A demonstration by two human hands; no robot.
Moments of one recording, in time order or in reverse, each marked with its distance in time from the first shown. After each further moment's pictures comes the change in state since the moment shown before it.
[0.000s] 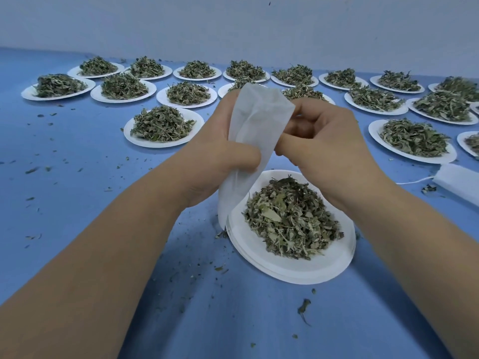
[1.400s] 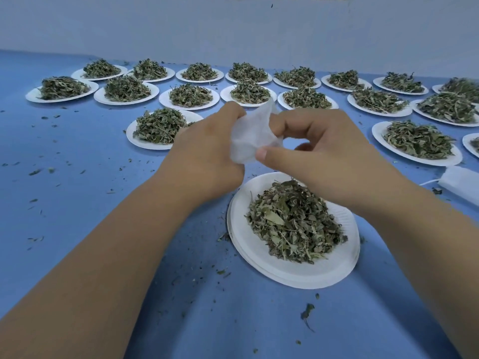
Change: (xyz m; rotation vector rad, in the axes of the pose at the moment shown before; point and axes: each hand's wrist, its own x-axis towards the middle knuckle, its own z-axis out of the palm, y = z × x) left_hand 0.008 -0.014 -0.013 0.999 0.272 0.178; right_hand -0.008 -0.019 -0.003 -0.290 -0.187 -0.023
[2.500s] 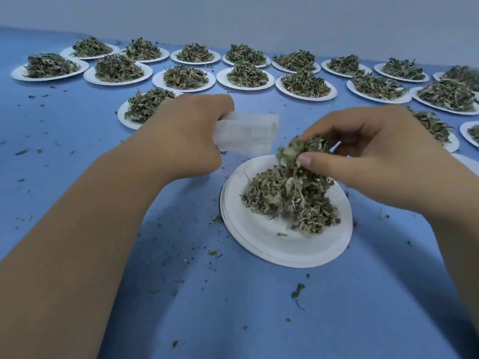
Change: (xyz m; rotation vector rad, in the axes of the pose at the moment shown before) left_hand 0.000 -0.003 -0.023 0.187 -0.199 -0.023; right_hand -0.033 0.017 -0.045 -0.240 -0.023 0.025
